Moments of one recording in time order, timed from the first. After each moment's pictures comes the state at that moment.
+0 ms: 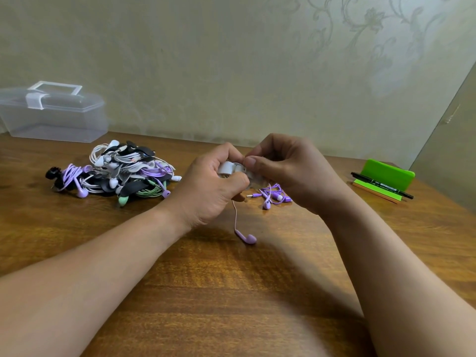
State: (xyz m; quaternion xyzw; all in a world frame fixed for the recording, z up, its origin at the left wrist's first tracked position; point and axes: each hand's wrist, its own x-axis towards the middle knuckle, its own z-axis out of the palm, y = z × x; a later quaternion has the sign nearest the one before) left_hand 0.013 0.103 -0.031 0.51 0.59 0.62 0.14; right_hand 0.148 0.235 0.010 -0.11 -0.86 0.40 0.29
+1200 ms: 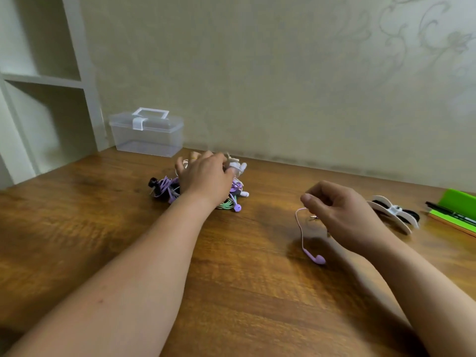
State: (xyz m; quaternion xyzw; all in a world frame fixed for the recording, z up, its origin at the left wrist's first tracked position) left_hand -0.104 0.057 -0.028 0.30 0.89 0.26 -0.20; right_hand 0.125 0.218 -0.026 -0.19 -0.89 0.30 0.28
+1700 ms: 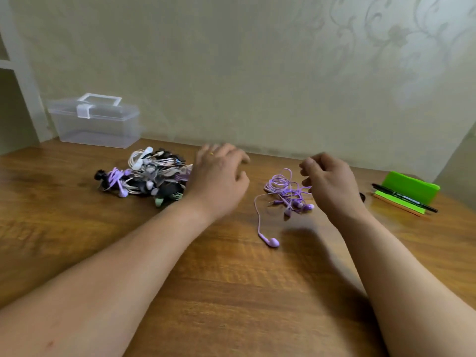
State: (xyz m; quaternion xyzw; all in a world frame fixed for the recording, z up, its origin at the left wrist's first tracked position) left_hand -0.028 0.100 -0.030 0.51 0.75 0.35 -0.25; right_hand 0.134 0.260 -0.015 -0.32 -0.78 0.34 0.42
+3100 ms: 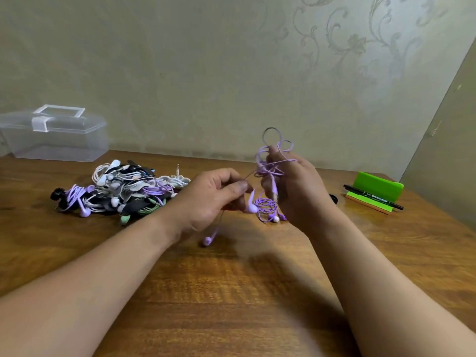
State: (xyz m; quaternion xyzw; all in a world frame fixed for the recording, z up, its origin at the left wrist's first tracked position) left_hand 0.005 0.105 -0.023 0.51 0.57 0.59 0.26; right_hand 0.138 0.231 0.009 -0.16 -0.61 0.69 0.37
